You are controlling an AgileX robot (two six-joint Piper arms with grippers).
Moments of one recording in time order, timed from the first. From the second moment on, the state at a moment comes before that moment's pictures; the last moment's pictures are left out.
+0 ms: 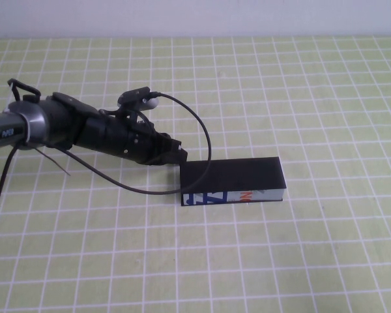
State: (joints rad) right arm 0.08 0.17 -0.19 0.79 0.36 -0.05; left arm -0.26 2.19 -1.46 -1.21 0.77 1.07
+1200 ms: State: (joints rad) right arm 0.67 1.64 -1.09 0.17 0.47 -0.75; left arm -0.26 2.19 -1.46 -1.21 0.79 1.07
